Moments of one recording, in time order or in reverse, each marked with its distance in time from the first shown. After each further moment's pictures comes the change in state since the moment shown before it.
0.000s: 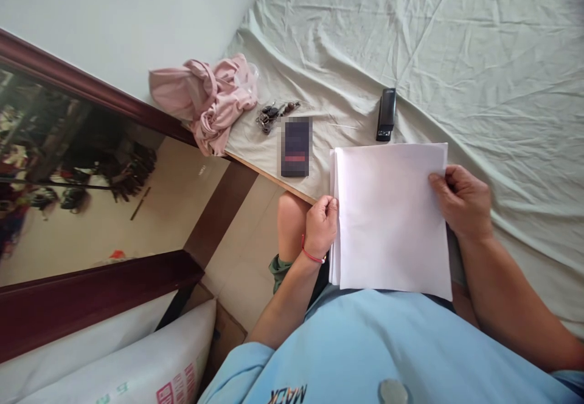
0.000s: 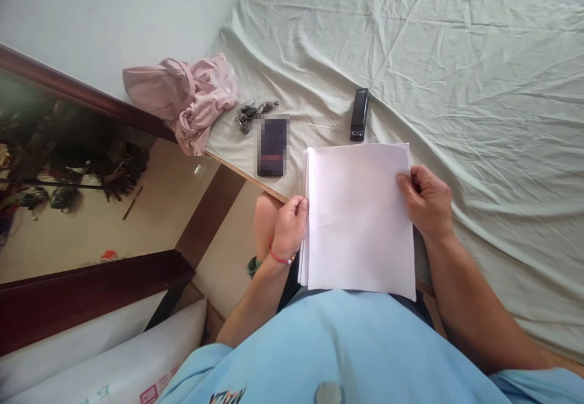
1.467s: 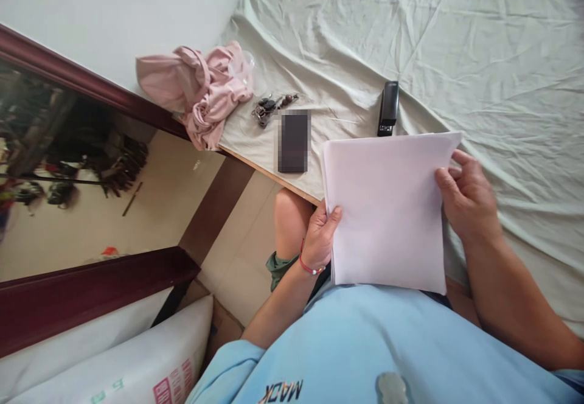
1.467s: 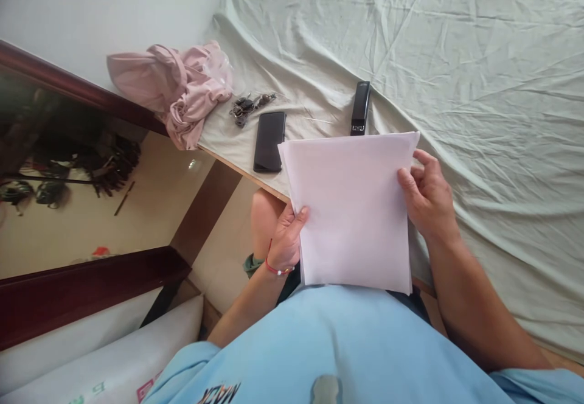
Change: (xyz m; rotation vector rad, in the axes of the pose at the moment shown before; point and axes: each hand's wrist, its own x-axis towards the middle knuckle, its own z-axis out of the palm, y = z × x) left_hand -0.027 0.004 0.011 -0.753 -0.121 -0.220; right_hand -0.002 -0.008 0.000 0.212 -0.082 0.050
